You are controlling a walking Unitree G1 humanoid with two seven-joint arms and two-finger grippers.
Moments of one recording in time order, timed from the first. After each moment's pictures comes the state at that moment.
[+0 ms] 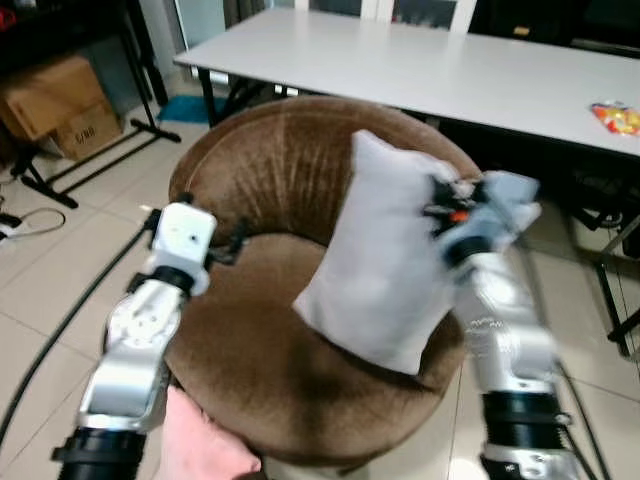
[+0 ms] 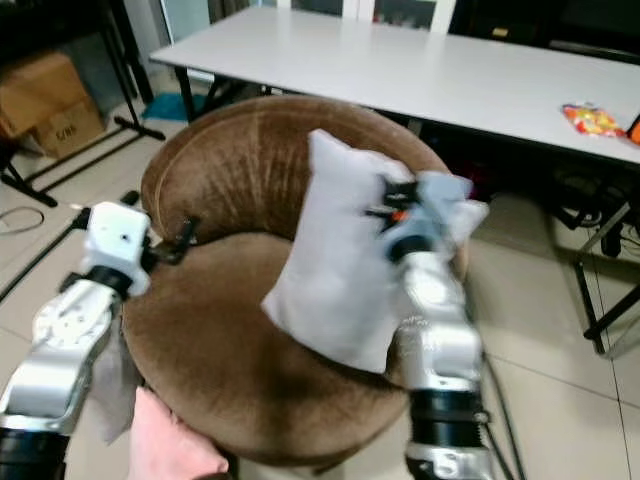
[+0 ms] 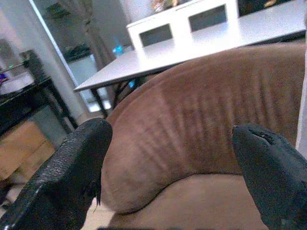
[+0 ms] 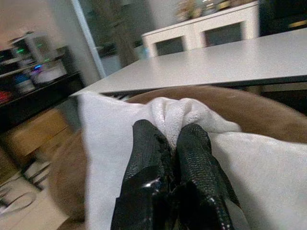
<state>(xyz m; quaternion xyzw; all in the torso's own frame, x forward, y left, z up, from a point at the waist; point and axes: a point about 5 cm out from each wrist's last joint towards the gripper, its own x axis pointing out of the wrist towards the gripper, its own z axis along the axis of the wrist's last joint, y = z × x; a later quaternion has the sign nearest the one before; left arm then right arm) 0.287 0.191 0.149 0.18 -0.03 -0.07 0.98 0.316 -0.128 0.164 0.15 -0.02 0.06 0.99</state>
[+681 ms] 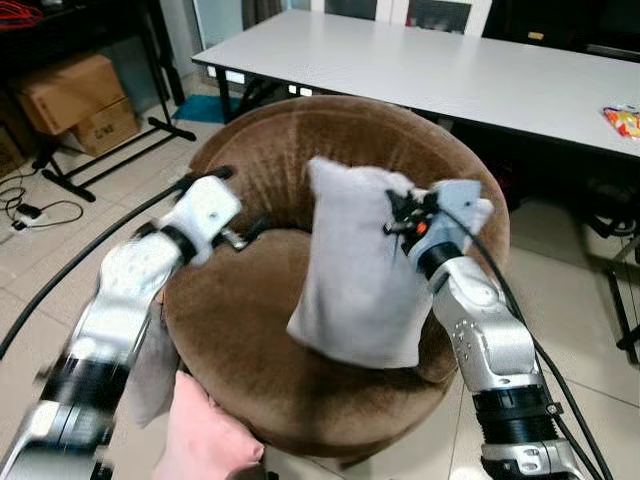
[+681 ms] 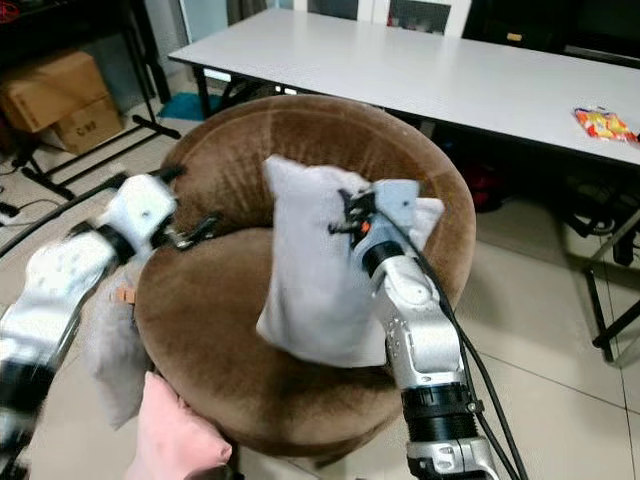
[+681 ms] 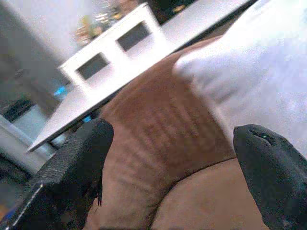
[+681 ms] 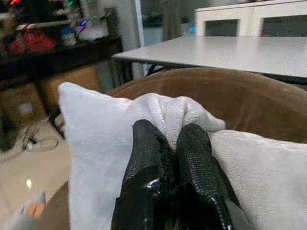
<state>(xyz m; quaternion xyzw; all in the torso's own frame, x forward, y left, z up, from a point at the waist) 0.330 0.179 0.173 0.29 -0.04 -0.30 0.91 0.317 -0.110 0.147 0.06 0.01 0.15 0.99</state>
